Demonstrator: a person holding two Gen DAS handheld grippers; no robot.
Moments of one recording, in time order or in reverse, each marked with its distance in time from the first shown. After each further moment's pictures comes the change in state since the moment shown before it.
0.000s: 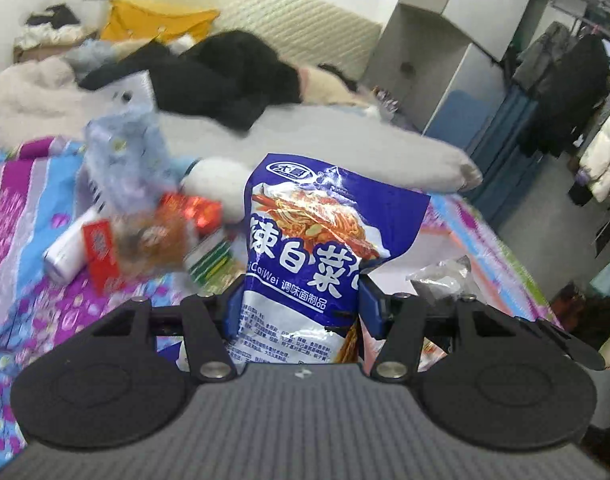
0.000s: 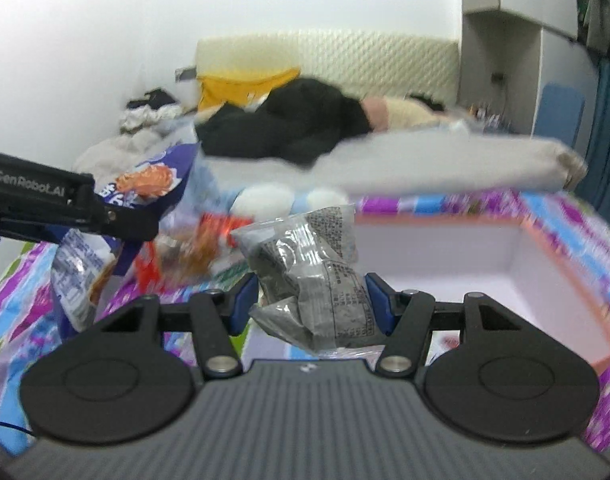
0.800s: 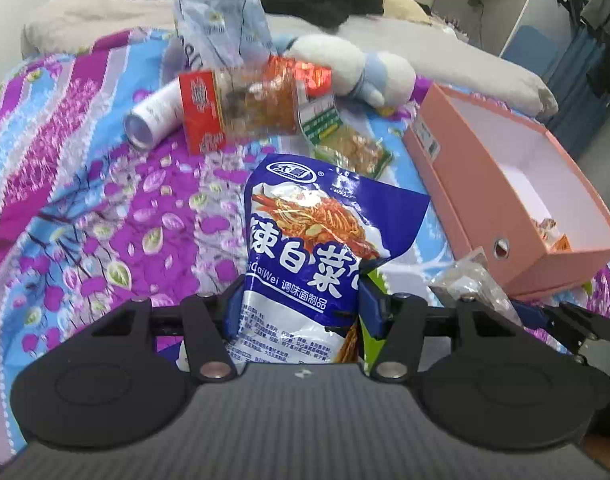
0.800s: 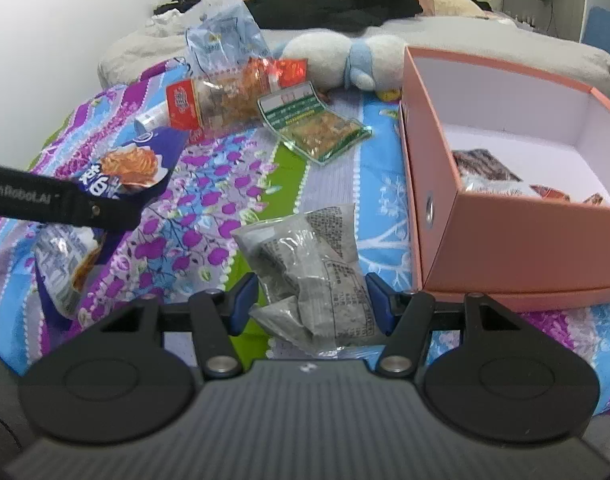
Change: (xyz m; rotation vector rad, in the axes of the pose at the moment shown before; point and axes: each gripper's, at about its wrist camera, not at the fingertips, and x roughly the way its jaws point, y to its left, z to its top) left arm 0.019 0.092 -0.124 -0.018 0.197 0.216; right arm 0.041 0.052 -0.122 -0.001 0.309 0.133
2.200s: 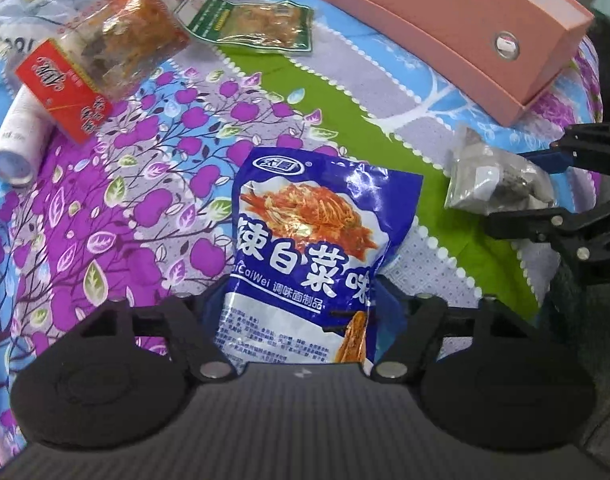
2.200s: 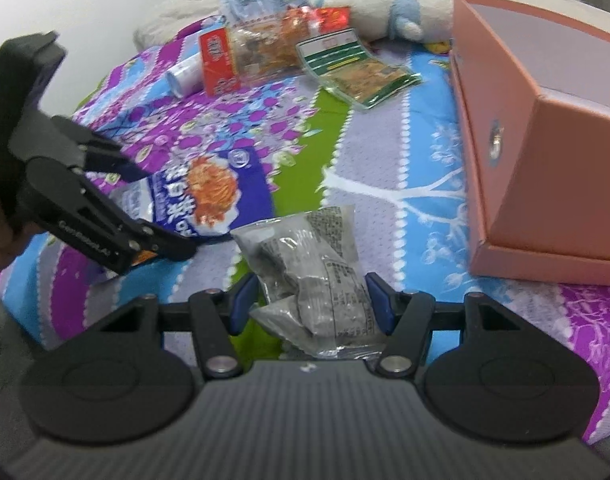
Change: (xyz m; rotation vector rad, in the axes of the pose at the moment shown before) left arm 0.102 0.018 -0.013 0.555 0.300 -0.150; right arm 0.037 -0.002 -0.029 -0.022 0.102 0.122
